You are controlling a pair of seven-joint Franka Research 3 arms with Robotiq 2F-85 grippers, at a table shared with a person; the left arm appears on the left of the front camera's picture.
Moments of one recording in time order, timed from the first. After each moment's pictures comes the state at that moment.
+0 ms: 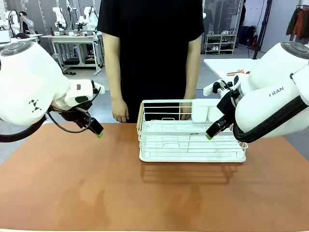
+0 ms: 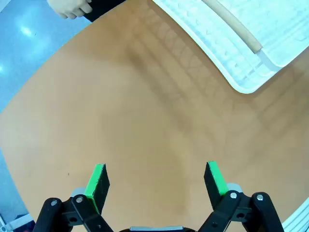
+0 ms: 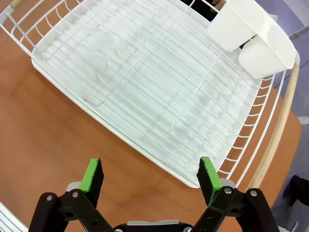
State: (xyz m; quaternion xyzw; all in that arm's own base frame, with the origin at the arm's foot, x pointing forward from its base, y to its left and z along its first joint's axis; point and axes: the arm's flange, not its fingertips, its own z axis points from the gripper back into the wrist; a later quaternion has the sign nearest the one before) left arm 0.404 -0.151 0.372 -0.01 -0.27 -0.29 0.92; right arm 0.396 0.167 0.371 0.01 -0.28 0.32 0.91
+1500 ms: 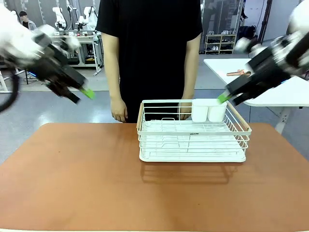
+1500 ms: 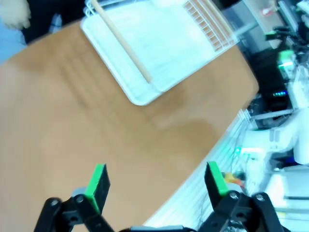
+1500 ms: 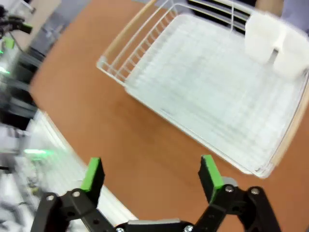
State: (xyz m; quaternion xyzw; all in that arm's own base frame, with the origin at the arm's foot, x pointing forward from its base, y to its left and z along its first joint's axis) left arm 0.403 -0.057 0.505 -0.33 -0.20 -0.24 0.89; right arm 0.385 0.069 0.497 0.32 -0.24 0.25 0.88
